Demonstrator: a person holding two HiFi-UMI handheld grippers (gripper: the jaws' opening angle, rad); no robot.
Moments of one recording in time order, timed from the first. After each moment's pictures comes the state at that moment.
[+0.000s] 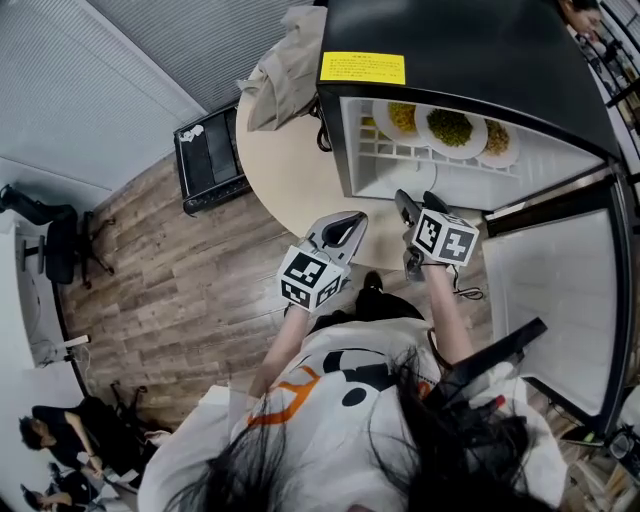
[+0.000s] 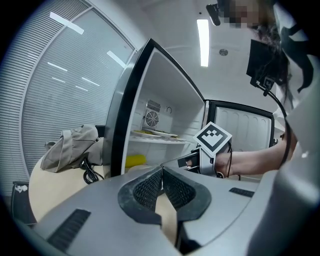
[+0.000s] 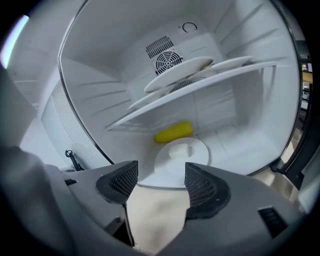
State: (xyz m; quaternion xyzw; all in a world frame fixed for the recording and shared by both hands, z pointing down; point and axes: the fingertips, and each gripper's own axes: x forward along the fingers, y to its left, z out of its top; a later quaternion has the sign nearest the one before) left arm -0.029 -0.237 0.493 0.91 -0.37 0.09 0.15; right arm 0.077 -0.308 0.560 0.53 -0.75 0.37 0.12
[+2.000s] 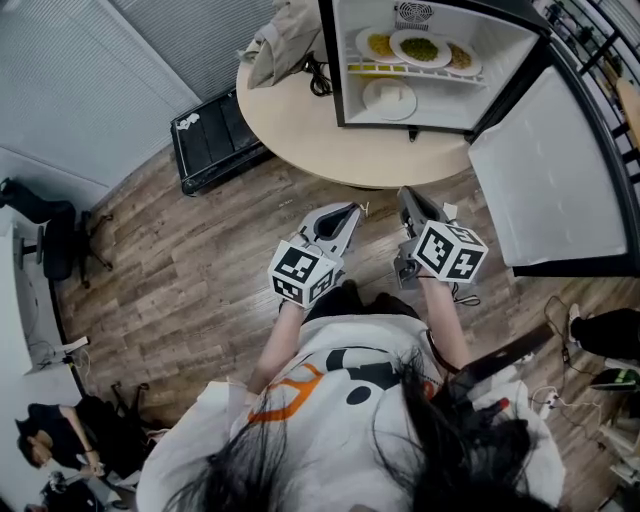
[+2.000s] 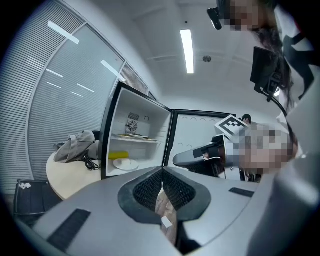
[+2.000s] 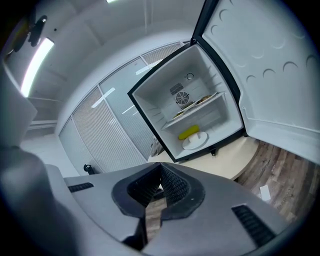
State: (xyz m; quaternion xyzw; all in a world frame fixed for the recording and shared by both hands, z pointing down) left arm -0.042 -0.030 0.461 0.93 -0.35 0.07 0.12; right arm 0.053 -0.066 0.476 0.52 -0.78 0.36 -0.01
